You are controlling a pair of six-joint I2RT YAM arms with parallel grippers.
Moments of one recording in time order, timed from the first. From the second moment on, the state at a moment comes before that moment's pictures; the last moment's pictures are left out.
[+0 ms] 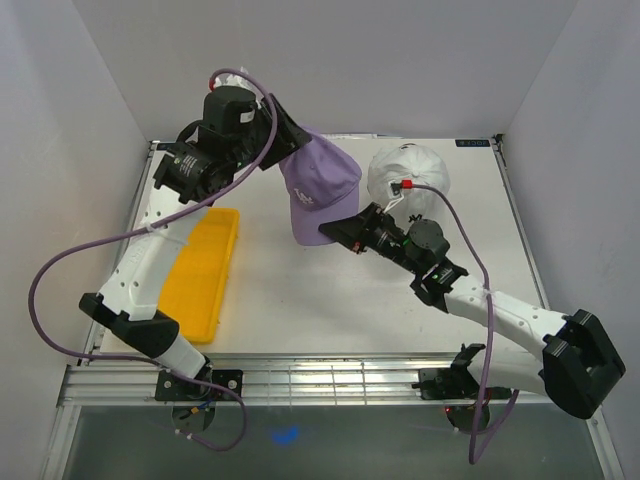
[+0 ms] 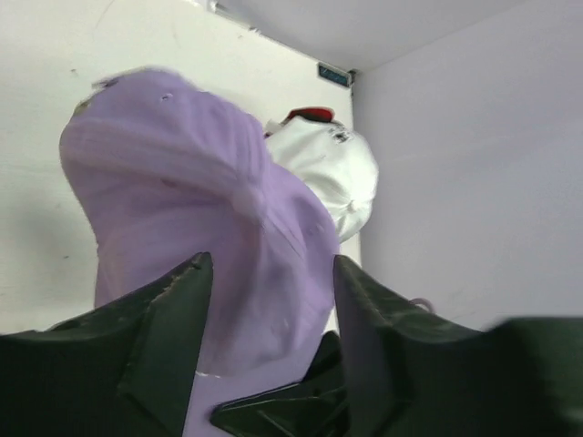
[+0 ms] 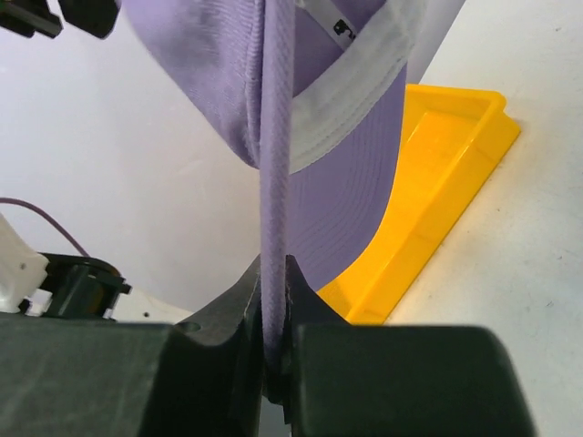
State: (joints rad) left arm -0.57 1.54 2.03 -0.90 -0.10 -0.87; right arm 0.78 1.16 0.64 0.66 -0.25 1.04
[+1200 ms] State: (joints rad) left arm -0.57 1.33 1.81 -0.57 -0.03 -0.67; right arm -0.11 1.49 0.99 1.04 -0.90 1.80
